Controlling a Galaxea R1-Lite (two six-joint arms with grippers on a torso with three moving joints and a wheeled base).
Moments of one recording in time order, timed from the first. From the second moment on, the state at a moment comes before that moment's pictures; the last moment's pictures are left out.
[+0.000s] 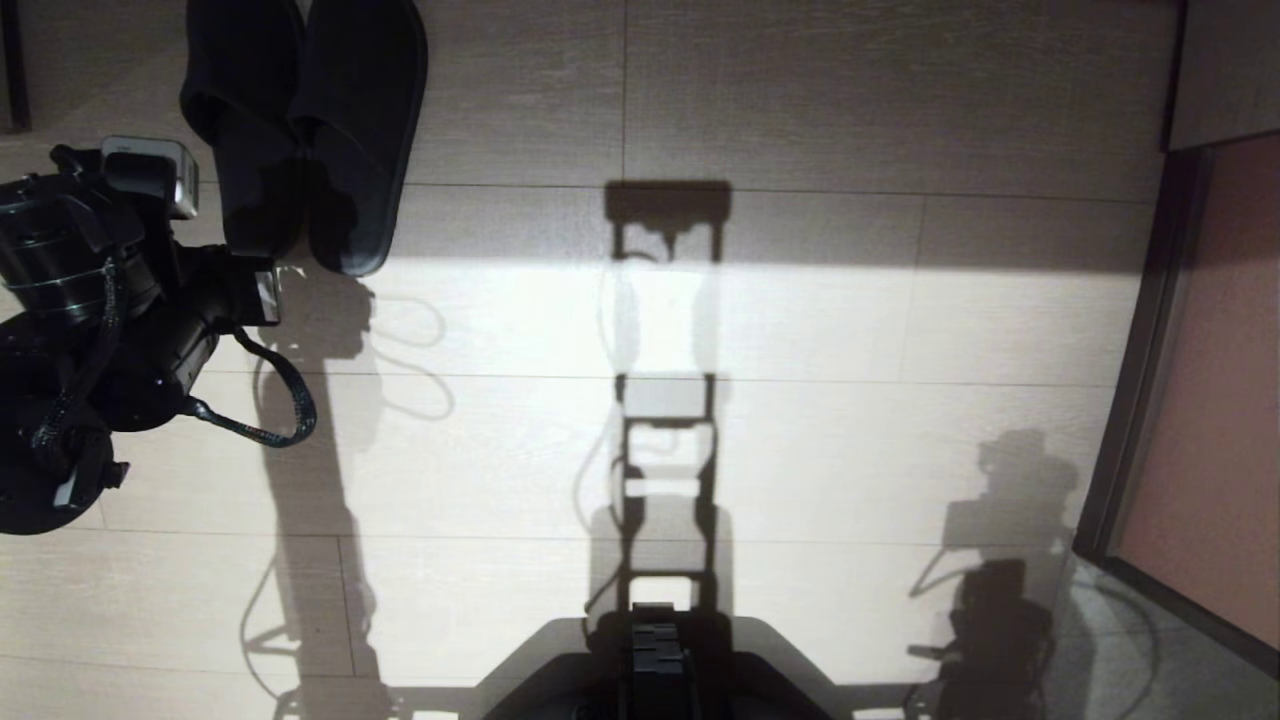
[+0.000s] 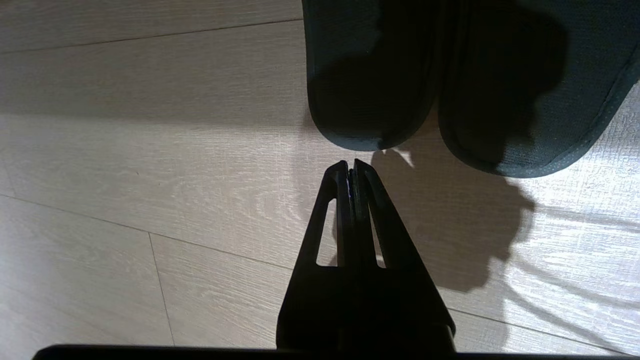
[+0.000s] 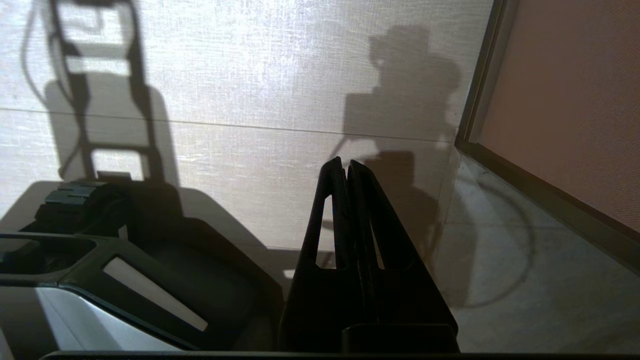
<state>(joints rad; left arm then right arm) -0.06 1.63 -0.91 -0.87 0.43 0.22 0.00 0.00 0.00 0.00 0.01 0.00</state>
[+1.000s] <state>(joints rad) -0.06 1.65 -1.00 -0.77 0.33 -0.10 0.00 0.00 0.00 0.00 0.01 0.00</state>
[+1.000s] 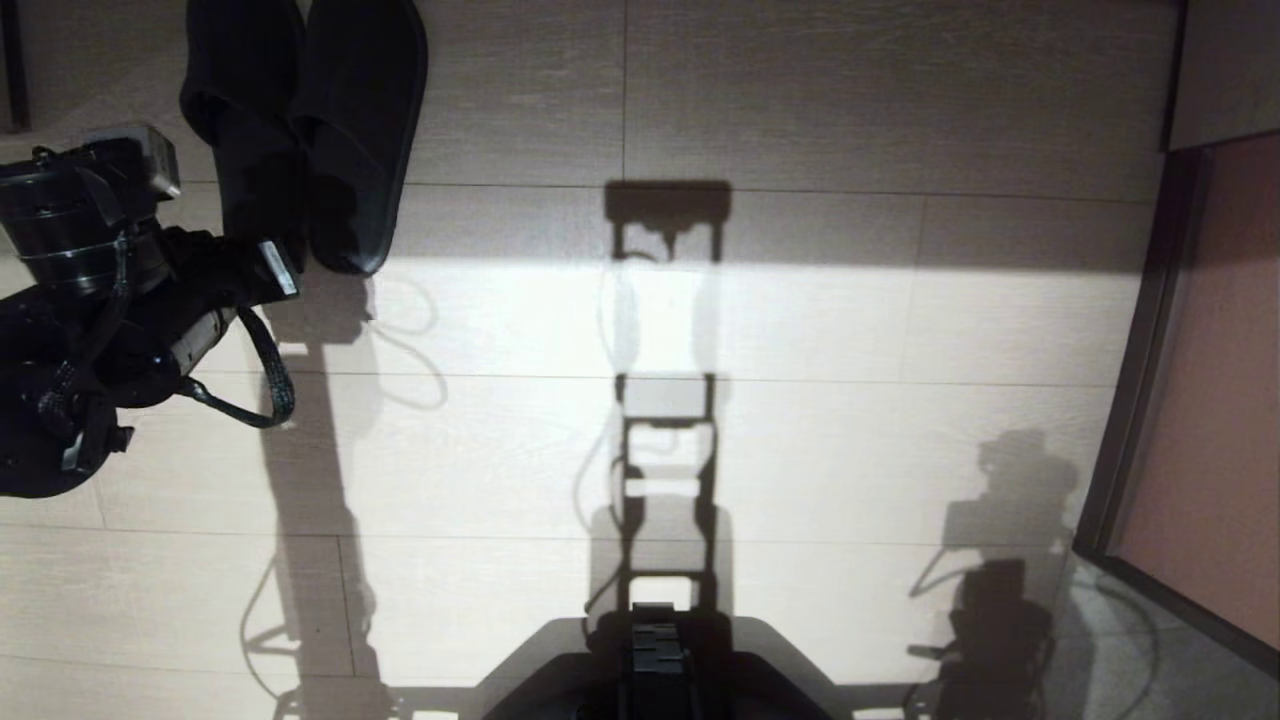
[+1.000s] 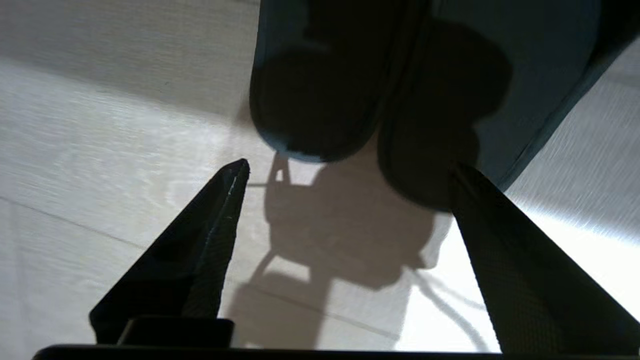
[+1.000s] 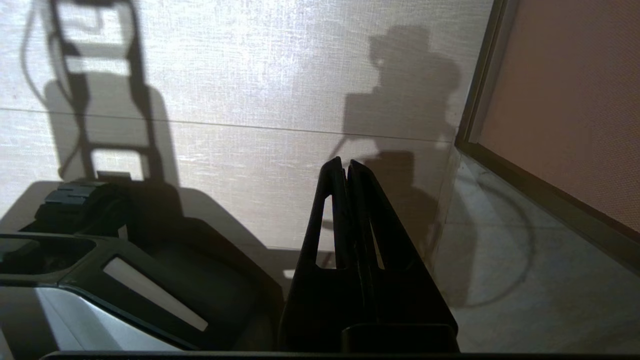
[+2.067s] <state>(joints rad) -0.02 1.73 -1.11 -0.86 0.16 -0.20 0.00 0.00 0.00 0.00 0.01 0.00</state>
